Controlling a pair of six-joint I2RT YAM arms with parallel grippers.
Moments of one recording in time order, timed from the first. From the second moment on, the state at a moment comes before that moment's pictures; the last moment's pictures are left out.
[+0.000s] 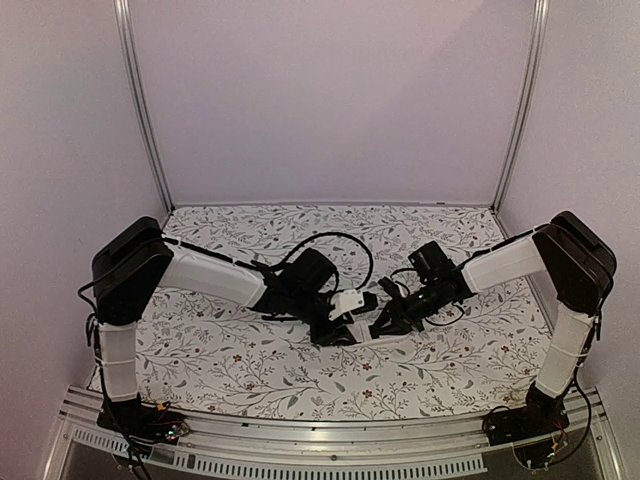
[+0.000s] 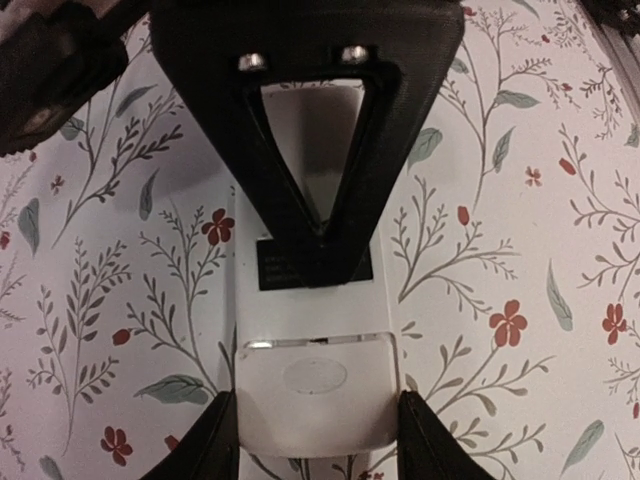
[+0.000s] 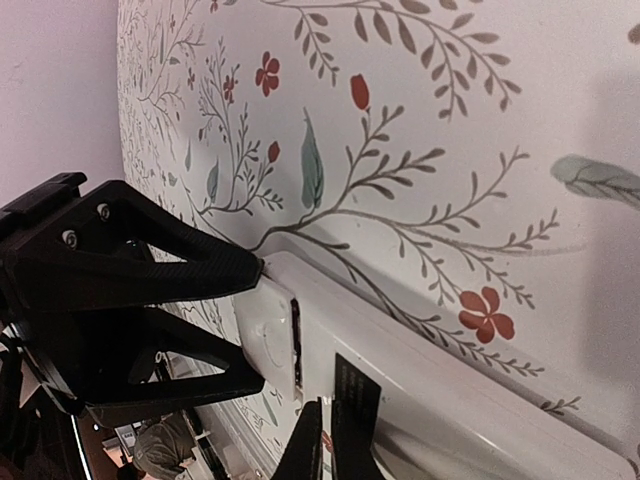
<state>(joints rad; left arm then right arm) -0.96 2.03 1.21 -0.07 0.33 0.43 0.60 1.85 0.90 -0.10 -0.79 0.59</state>
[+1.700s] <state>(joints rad) -0.97 2.04 1.27 -0.18 0.32 0.39 0.60 1.86 0.89 -0.08 -0.80 0.59</state>
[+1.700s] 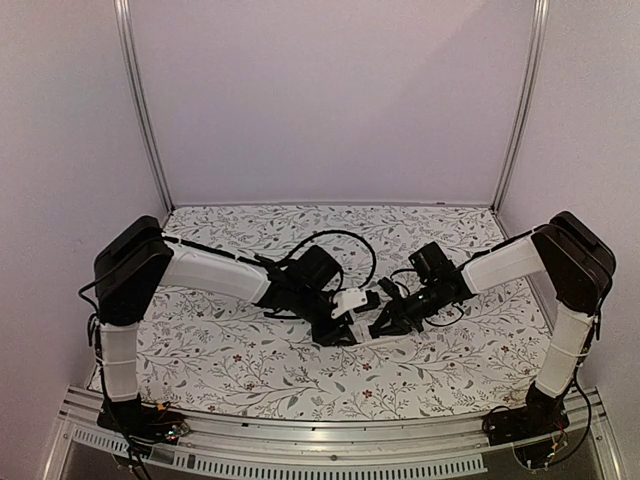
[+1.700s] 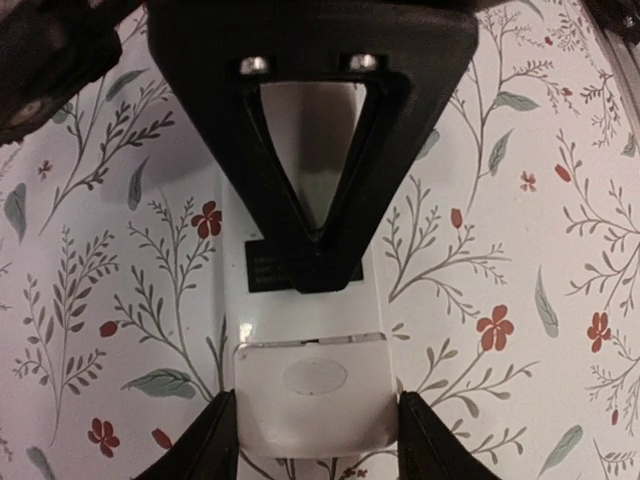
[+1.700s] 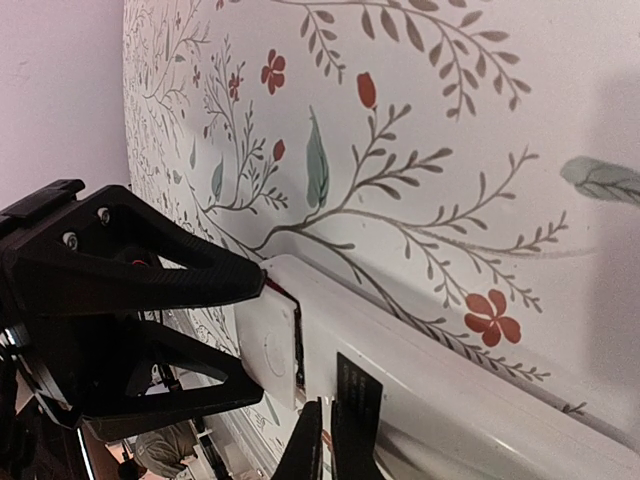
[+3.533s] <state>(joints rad) -0.98 2.05 1.29 -0.18 0.25 0.44 0.60 1.88 0.90 -0.09 -0.82 0.57</state>
